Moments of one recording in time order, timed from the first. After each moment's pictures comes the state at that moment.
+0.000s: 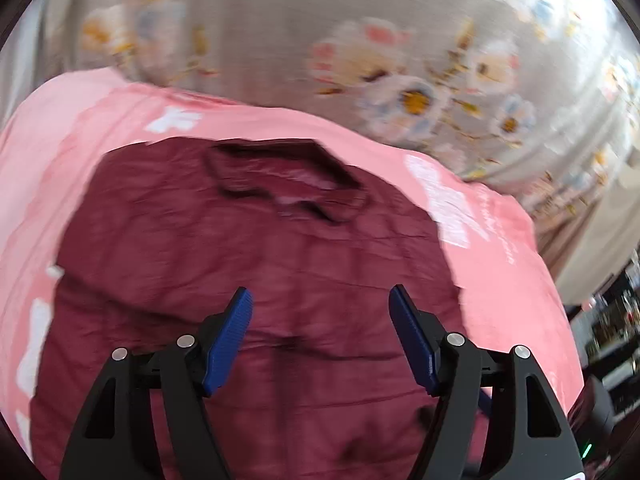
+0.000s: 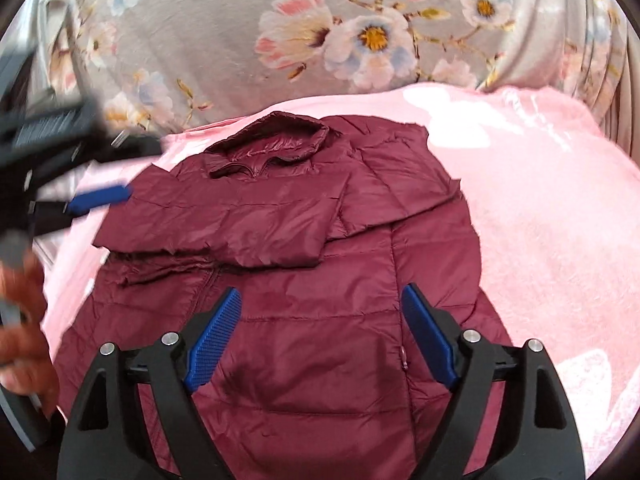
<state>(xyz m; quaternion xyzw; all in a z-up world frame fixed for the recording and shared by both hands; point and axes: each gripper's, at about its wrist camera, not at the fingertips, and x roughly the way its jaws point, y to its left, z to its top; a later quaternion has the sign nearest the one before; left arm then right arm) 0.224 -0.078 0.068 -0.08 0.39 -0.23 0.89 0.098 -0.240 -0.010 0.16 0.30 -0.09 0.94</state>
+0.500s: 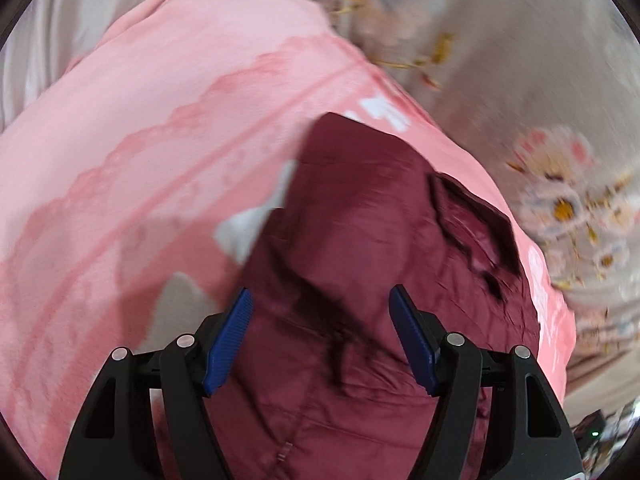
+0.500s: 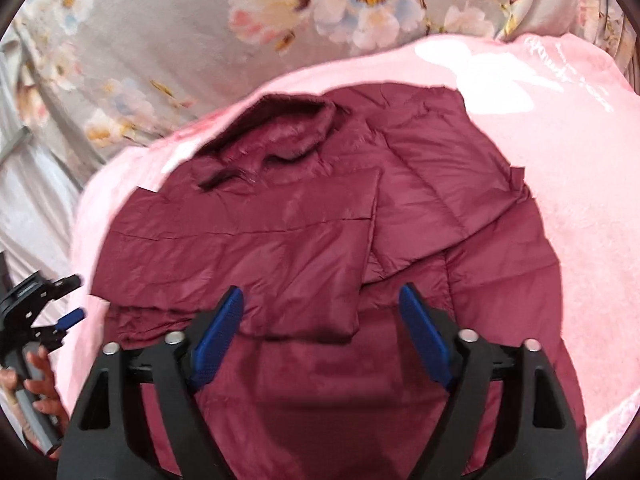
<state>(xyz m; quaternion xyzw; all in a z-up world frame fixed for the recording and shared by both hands) 0.294 0.112 0.007 -0.26 0.46 -0.06 0.85 0.193 -0.256 -0.026 0.22 0.36 -0.08 0.90</state>
